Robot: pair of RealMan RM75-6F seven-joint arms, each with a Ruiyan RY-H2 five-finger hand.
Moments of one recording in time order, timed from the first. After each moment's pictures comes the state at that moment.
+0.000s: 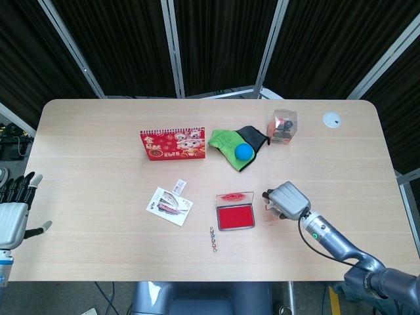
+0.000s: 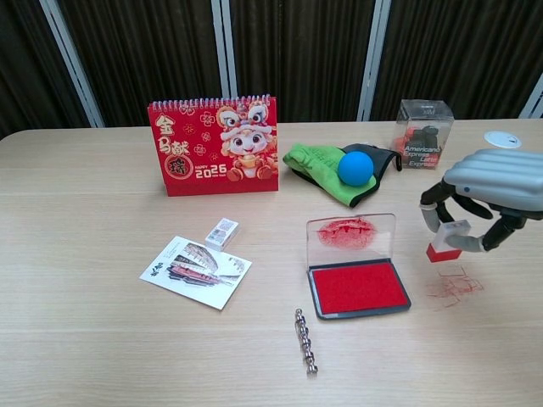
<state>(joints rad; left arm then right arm) -0.13 -1.18 -0.06 -1.57 1.43 1.43 0.16 0.67 -1.45 -0.06 -1.17 -1.62 1.01 0.04</state>
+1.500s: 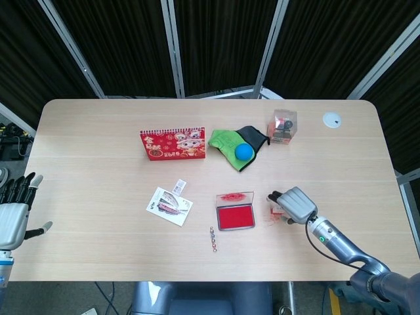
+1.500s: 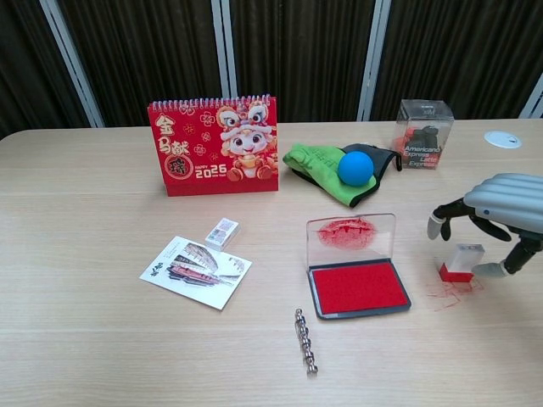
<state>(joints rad) -0.13 -1.18 -0.06 -1.58 1.43 1.44 0.16 0.63 -1.51 -0.11 -1.02 -1.67 1.06 0.17</state>
